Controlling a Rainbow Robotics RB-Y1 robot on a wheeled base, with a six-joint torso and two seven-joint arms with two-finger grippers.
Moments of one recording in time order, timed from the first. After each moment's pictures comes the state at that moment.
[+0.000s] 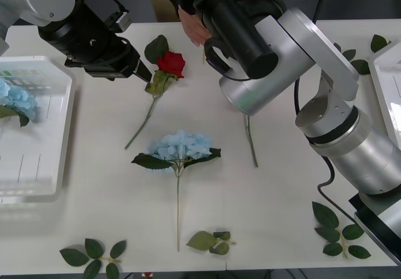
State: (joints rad) right arm -0.78 -0.35 0.55 -1.83 0.27 0.79 0.73; left arm -1.01 0.78 -0.55 -1.32 1.23 1.40 -1.29
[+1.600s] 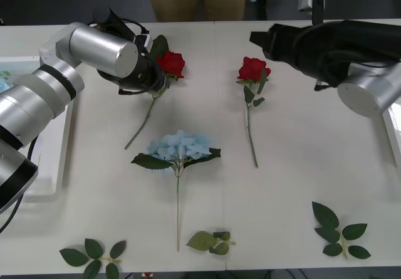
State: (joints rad) right arm -0.63 -0.91 0.54 -1.80 -0.67 0.60 0.78; left arm -1.00 0.48 -0.64 -0.91 0.81 0.96 -1.27
